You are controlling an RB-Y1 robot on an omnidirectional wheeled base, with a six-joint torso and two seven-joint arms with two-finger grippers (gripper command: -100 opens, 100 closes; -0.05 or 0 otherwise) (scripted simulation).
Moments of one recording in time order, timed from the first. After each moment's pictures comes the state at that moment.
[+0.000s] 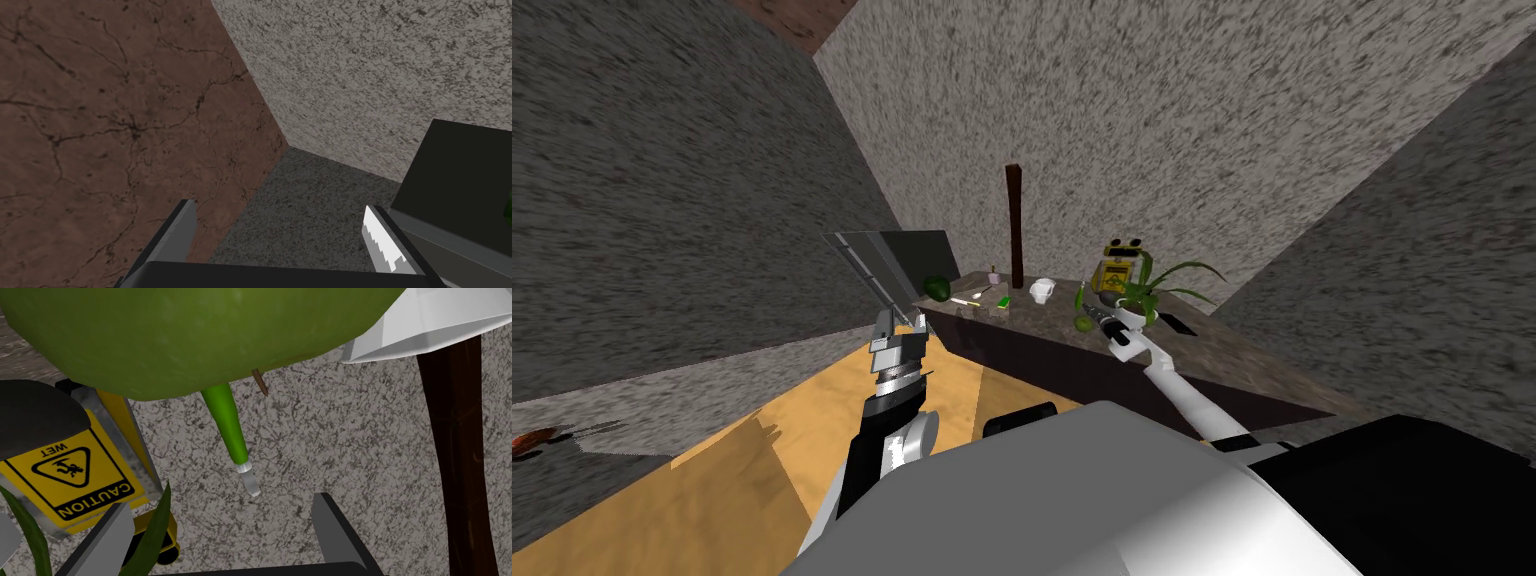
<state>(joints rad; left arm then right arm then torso) 0.49 0.01 -0.03 -2.25 0.01 -0.49 0.03 0.14 -0.66 -0.09 -1.62 0.27 0.21 0.29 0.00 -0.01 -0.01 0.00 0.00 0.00</state>
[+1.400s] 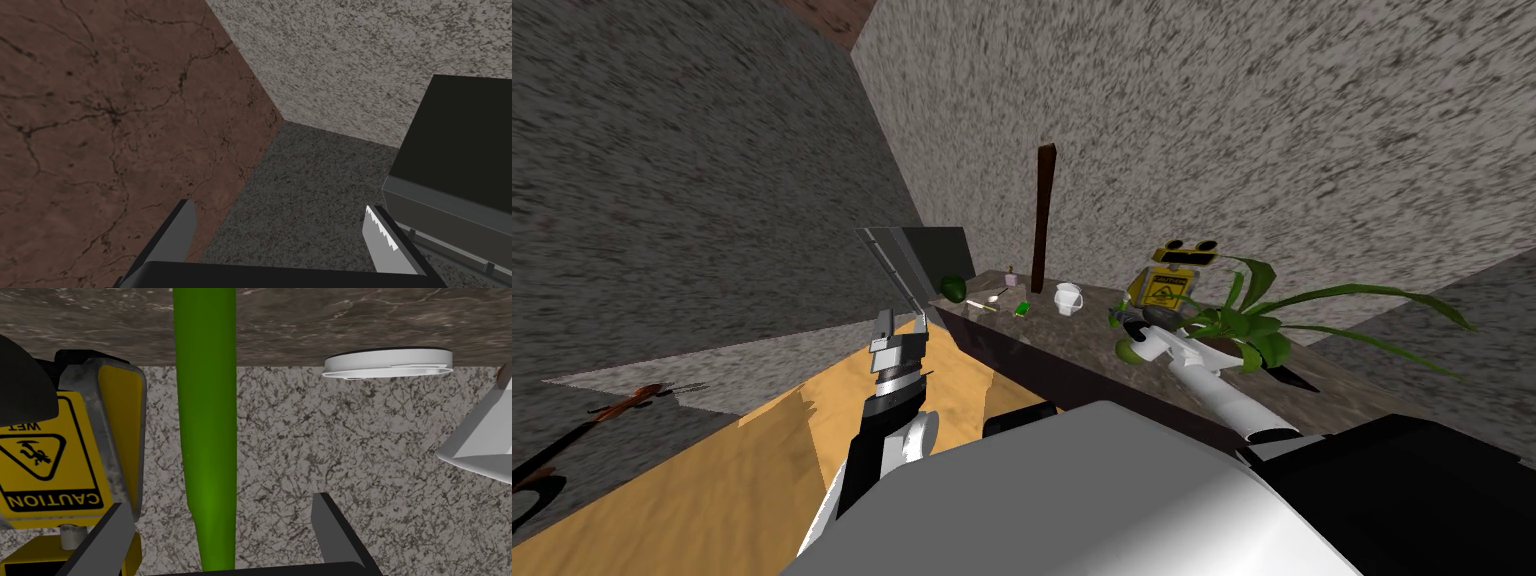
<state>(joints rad) 0.49 0.01 -0.03 -2.25 0.01 -0.49 0.03 0.16 -0.84 -0.13 -1.44 0.35 0.38 0.29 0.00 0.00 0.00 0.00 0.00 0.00</state>
